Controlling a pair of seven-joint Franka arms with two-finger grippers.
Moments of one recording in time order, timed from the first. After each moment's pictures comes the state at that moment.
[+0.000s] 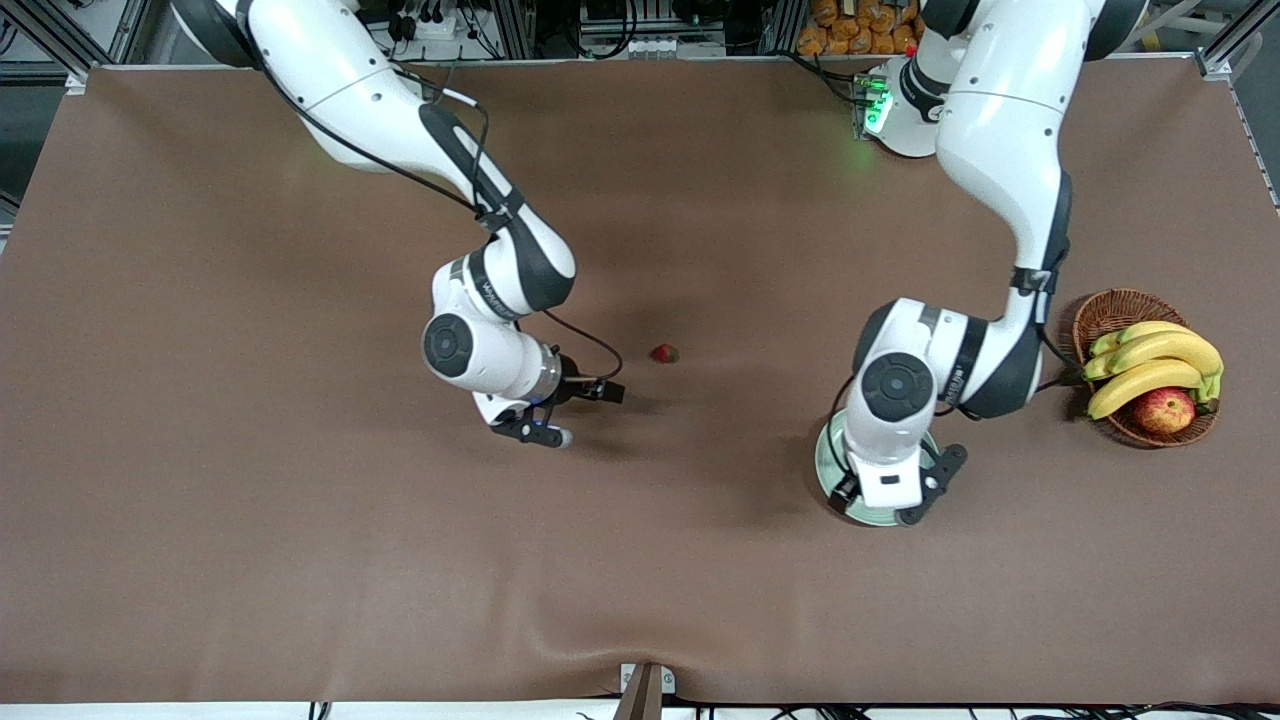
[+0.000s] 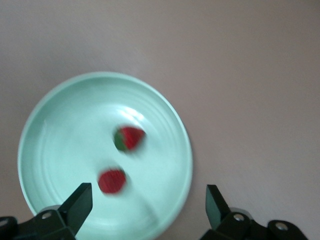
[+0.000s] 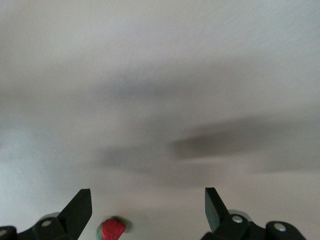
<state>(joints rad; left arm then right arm) -0.46 0.72 0.08 -1.47 0.20 2.23 -1.33 0.47 0.68 0.08 -1.62 0.51 2.33 0.47</state>
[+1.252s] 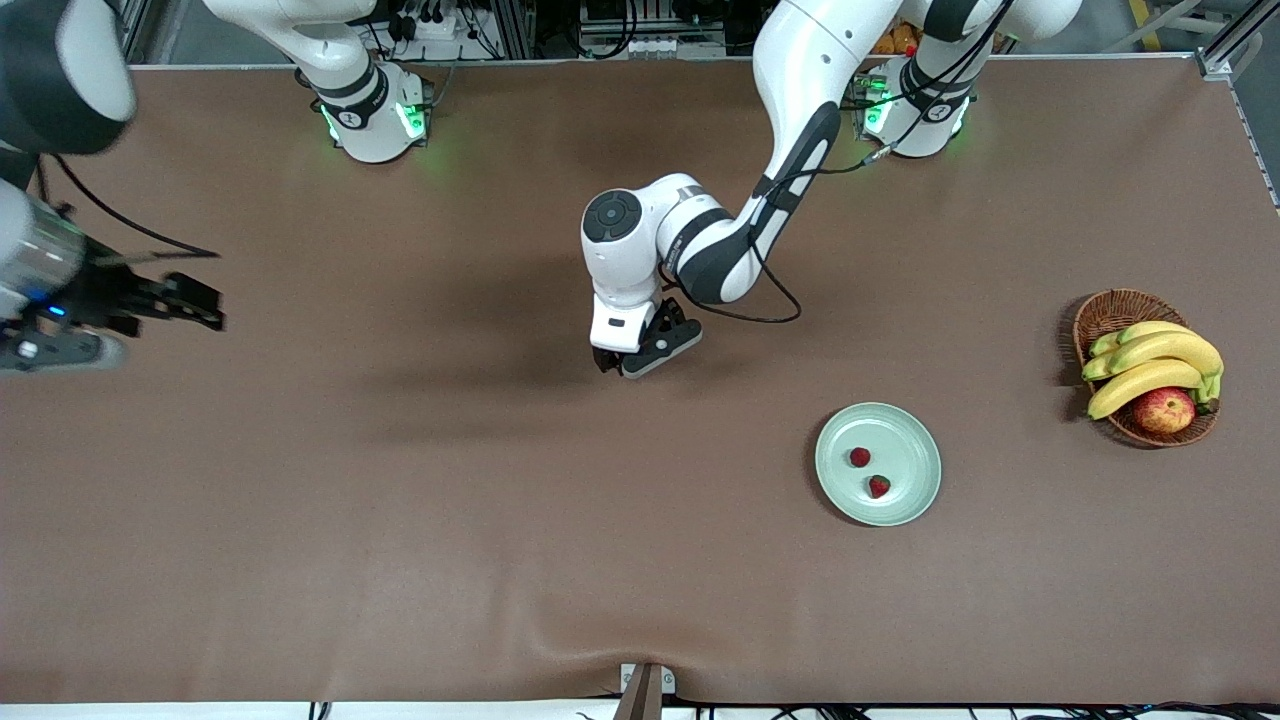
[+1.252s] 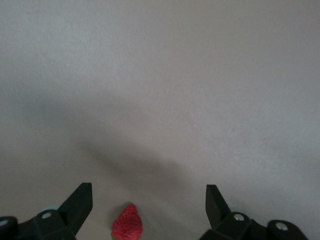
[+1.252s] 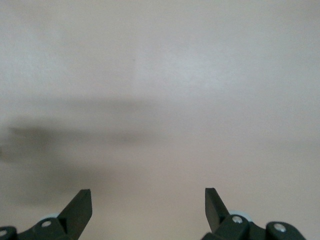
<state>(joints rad) -0.88 0.77 0.00 -1.47 0.19 2.25 -1.53 0.04 0.10 -0.04 -1.52 -0.01 1.56 -0.09</state>
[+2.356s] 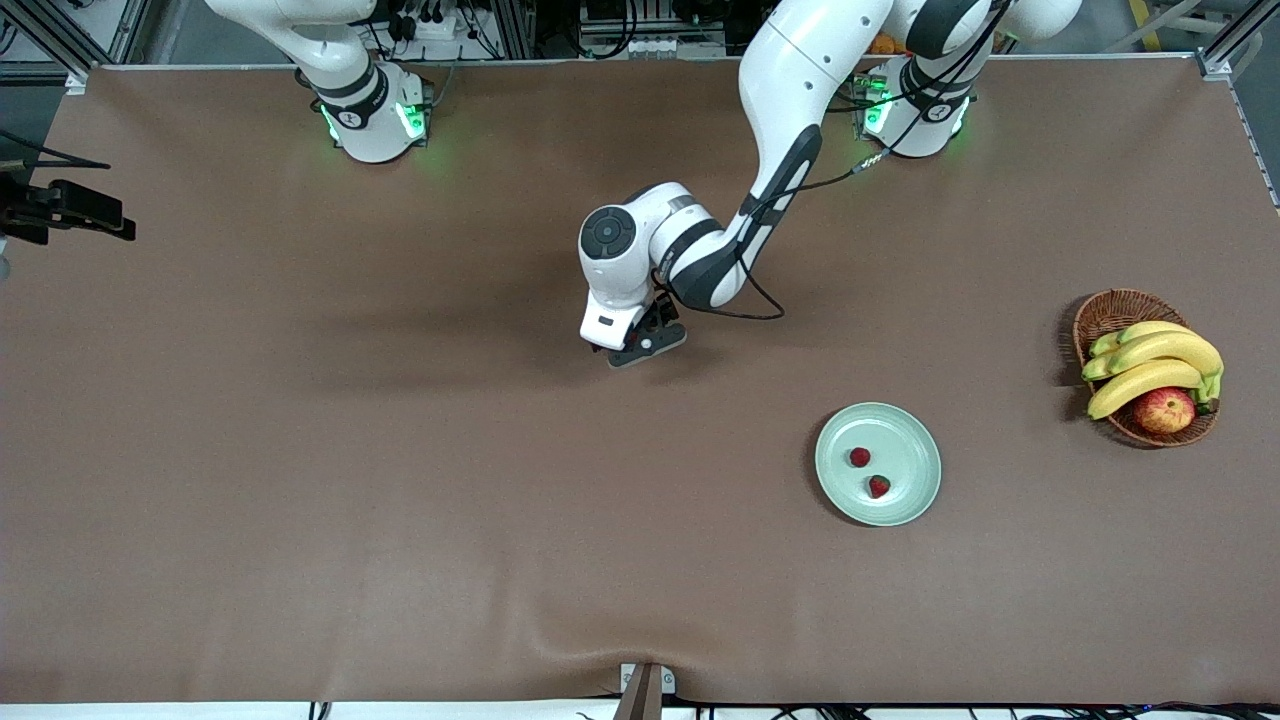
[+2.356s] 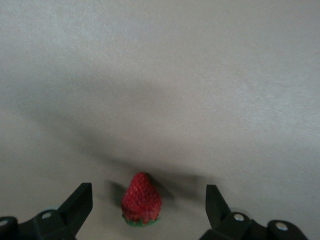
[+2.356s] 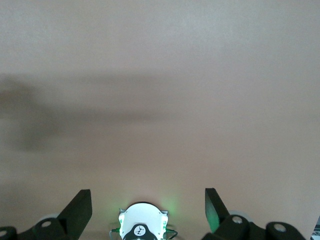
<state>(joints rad) -0.87 0.83 -0.05 -1.48 0.09 2.26 -1.35 -0.02 0.06 -0.09 -1.47 -0.01 1.29 -0.14</state>
